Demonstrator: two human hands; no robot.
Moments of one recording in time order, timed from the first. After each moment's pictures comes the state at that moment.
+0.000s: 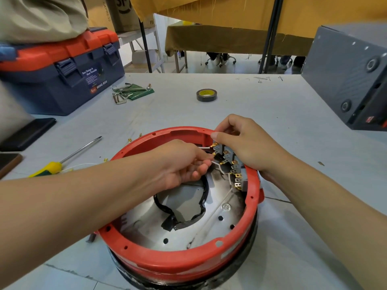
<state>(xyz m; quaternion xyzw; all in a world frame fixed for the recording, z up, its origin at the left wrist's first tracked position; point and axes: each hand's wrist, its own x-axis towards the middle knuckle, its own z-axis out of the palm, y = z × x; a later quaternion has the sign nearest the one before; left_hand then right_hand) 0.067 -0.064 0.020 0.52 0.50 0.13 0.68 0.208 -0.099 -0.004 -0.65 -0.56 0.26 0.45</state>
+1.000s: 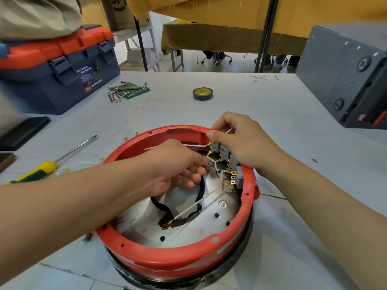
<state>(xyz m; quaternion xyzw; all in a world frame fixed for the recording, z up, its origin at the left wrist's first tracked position) 0.055 -0.069 0.017 0.60 0.47 0.12 0.63 0.208 -0.102 -0.001 -0.67 -0.58 0.21 0.42</state>
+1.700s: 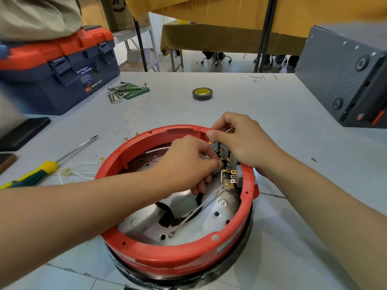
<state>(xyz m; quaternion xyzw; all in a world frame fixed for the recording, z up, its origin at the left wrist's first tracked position) 0.063 -0.079 0.008 0.81 0.39 0.15 0.42 0.208 -0.102 -0.001 -0.67 -0.58 0.20 0.42</state>
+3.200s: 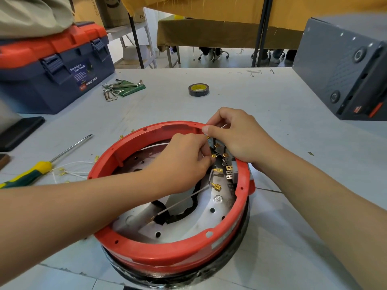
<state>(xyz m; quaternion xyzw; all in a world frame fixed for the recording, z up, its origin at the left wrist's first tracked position) 0.065 -0.076 0.004 0.90 0.34 0.16 0.20 0.208 -0.102 0.000 -0.67 -0.57 0.21 0.43</state>
